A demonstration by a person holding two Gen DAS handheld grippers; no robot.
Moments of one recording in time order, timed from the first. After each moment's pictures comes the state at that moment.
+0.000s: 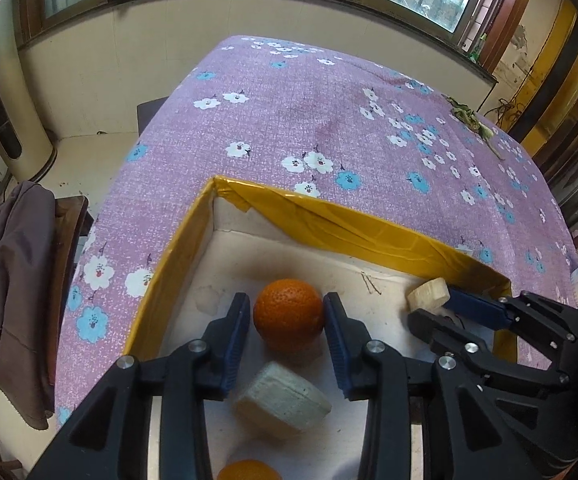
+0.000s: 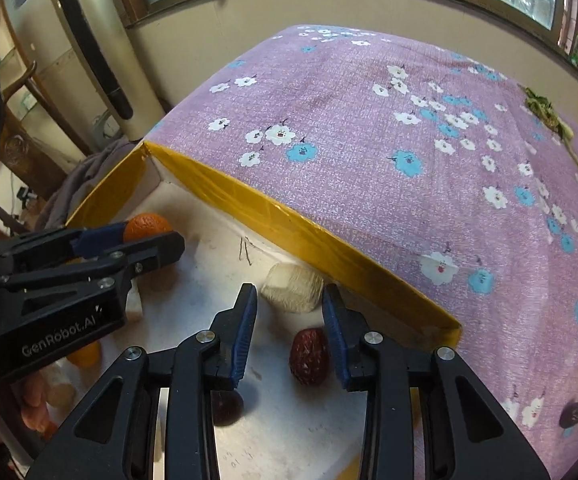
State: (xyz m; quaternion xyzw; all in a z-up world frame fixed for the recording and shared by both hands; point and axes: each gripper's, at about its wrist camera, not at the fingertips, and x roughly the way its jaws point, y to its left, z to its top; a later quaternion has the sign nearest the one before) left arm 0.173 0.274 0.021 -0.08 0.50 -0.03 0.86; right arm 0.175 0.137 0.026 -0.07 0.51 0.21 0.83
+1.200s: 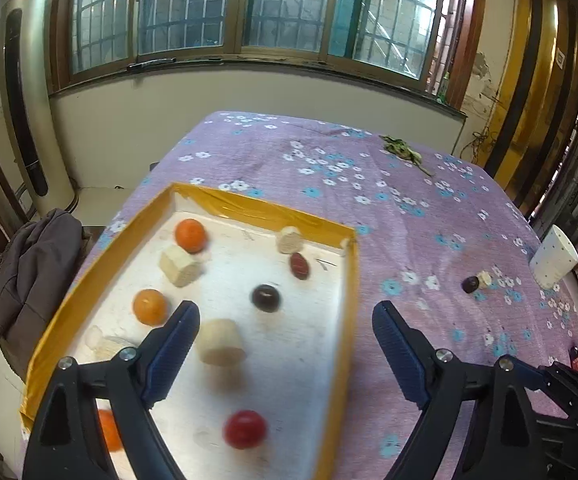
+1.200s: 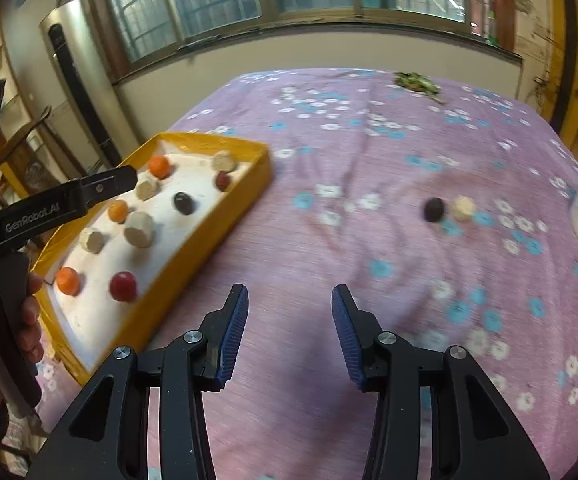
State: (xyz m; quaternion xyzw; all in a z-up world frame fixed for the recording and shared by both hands) left arm 0.032 0.164 0.088 -0.06 0.38 0.00 0.92; right arm -0.004 -0.036 0.074 0.01 0.44 0.15 0.89
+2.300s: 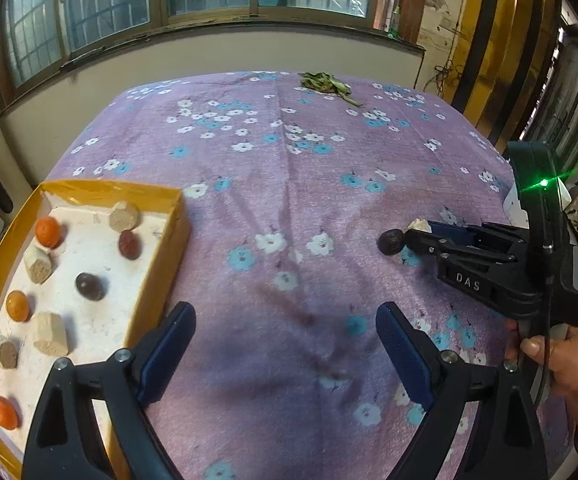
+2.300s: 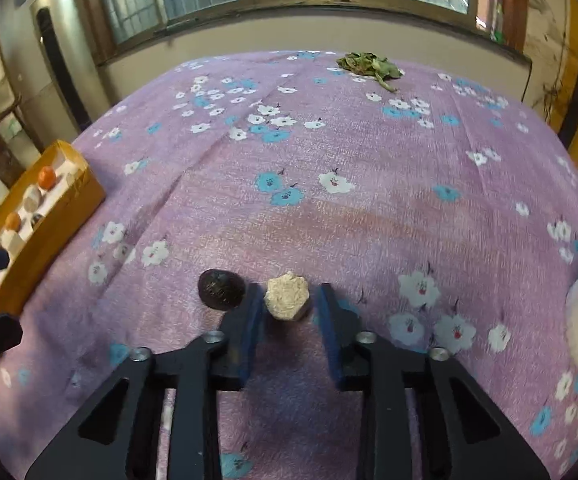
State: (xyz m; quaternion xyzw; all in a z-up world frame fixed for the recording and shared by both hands) left arm 0.072 0.015 0.058 0.00 0.45 -0.06 0.89; right arm 0.137 -0.151 0.020 -0.05 0.45 0.18 0.87
